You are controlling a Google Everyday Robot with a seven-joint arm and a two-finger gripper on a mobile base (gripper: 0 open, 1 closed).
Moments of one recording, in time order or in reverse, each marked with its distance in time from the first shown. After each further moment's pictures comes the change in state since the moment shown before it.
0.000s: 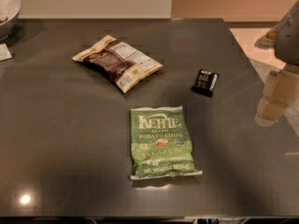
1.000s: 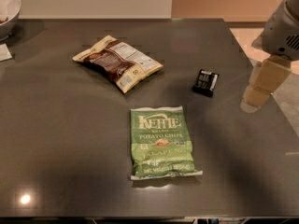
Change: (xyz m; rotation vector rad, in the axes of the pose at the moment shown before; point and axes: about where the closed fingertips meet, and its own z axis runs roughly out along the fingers) arm 0.001 -0.030 0.022 -0.037 0.013 0.133
